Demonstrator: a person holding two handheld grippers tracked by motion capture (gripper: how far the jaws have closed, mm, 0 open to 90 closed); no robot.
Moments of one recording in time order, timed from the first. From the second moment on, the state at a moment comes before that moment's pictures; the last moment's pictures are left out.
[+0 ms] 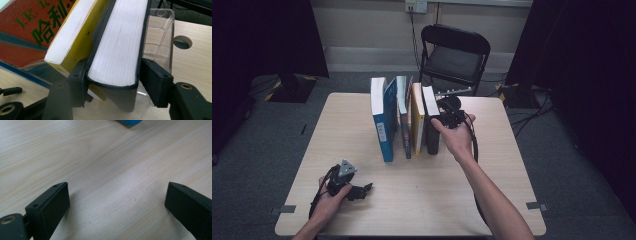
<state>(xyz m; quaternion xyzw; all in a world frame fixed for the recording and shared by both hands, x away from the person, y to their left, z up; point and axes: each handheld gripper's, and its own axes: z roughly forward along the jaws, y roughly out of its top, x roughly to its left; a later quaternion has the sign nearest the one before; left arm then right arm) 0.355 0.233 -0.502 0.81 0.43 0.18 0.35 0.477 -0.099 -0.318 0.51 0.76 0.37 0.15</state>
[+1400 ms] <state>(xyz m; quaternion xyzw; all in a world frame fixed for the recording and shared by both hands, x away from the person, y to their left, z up) 0.356 0.233 -0.502 0.81 0.43 0.18 0.35 0.460 -0.115 -0.359 0.48 0.75 0.42 0.16</state>
